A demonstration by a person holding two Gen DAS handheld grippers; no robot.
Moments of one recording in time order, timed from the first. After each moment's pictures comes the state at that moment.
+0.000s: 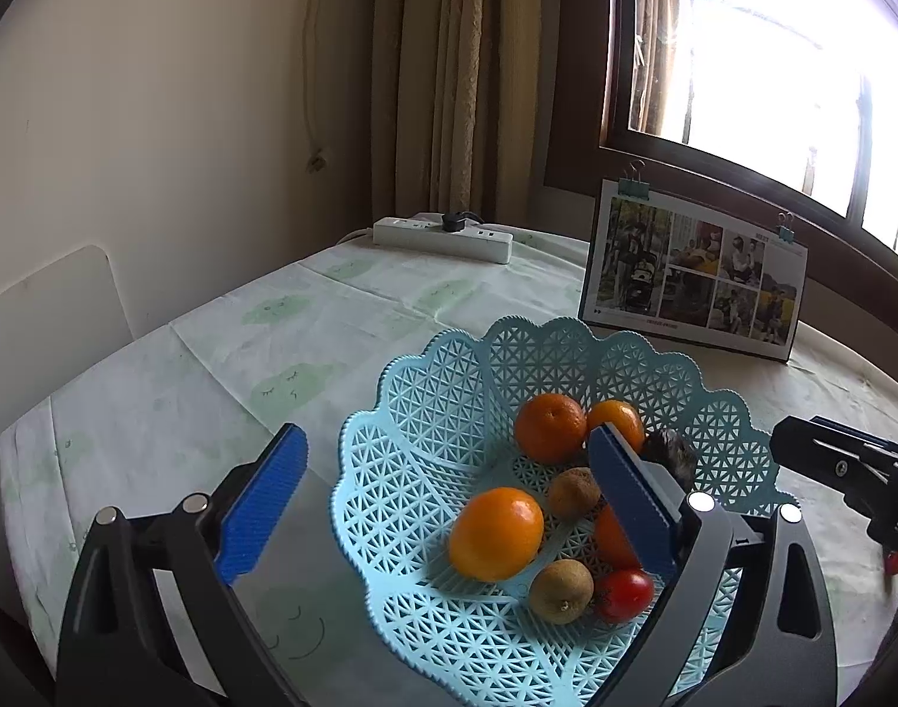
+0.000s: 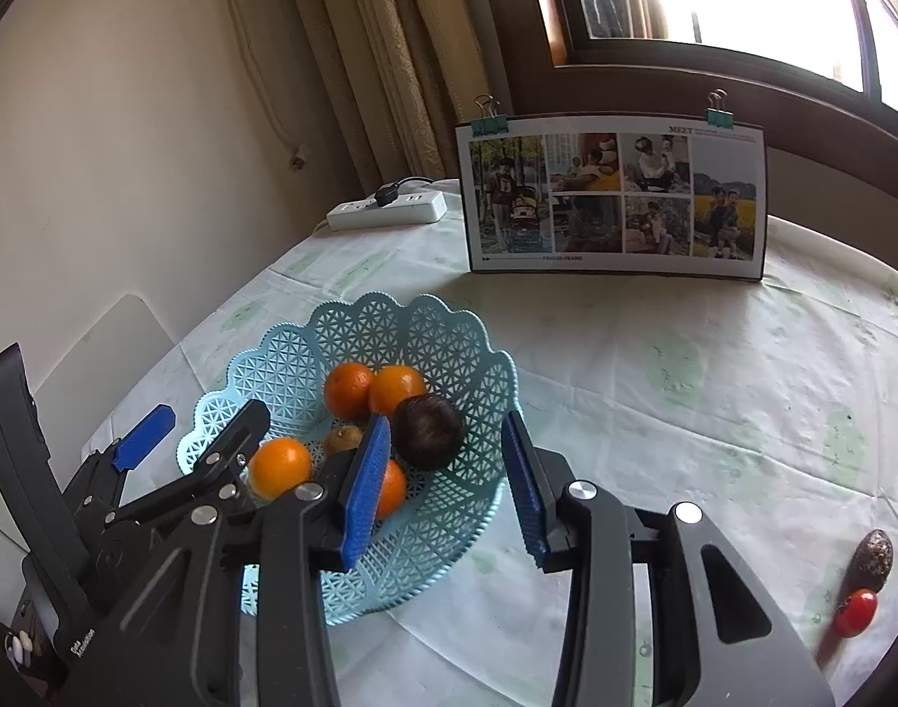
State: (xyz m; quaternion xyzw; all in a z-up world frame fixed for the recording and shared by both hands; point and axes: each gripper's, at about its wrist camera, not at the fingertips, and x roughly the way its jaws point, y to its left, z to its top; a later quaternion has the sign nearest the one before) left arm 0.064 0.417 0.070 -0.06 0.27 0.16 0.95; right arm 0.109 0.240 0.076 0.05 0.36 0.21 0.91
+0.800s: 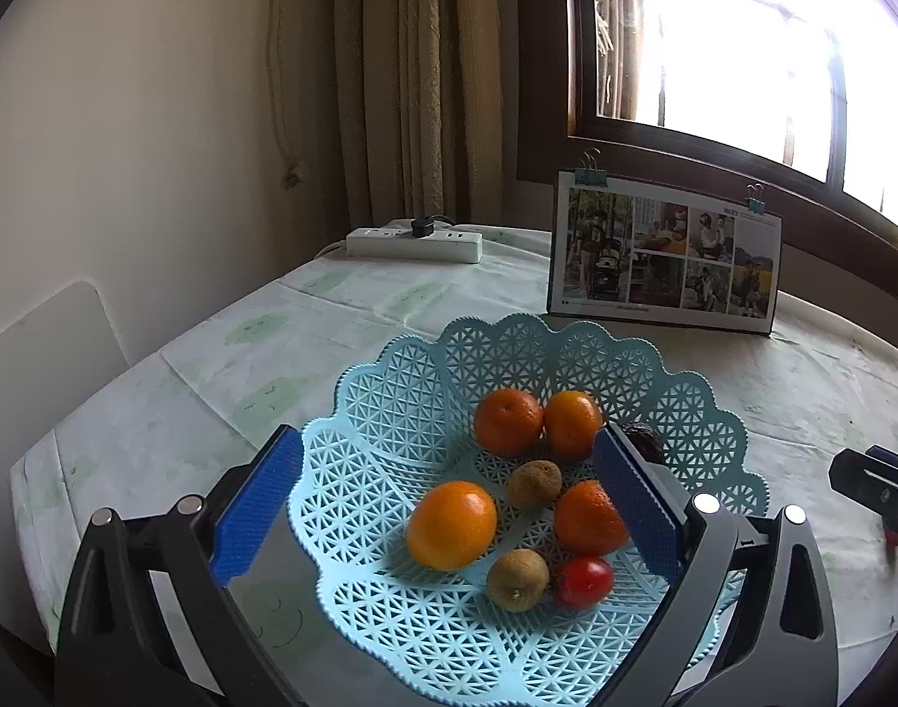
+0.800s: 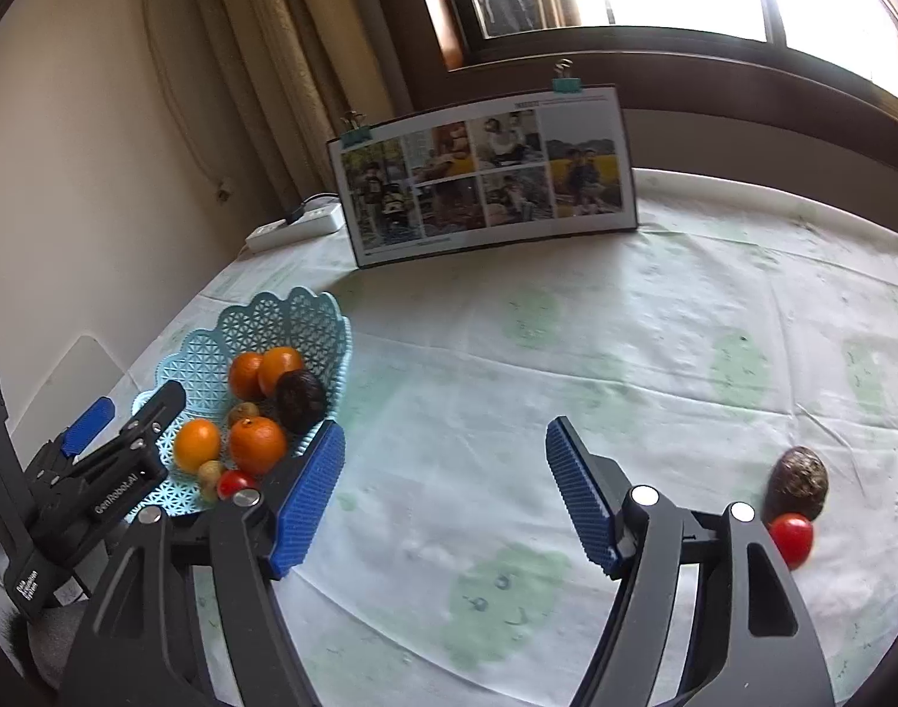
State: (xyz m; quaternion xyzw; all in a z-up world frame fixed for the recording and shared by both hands) left arm 0.065 0.387 0.079 -0.02 0.28 0.14 0.95; right arm 0.086 0.160 0.058 0.09 0.36 0.13 0.92
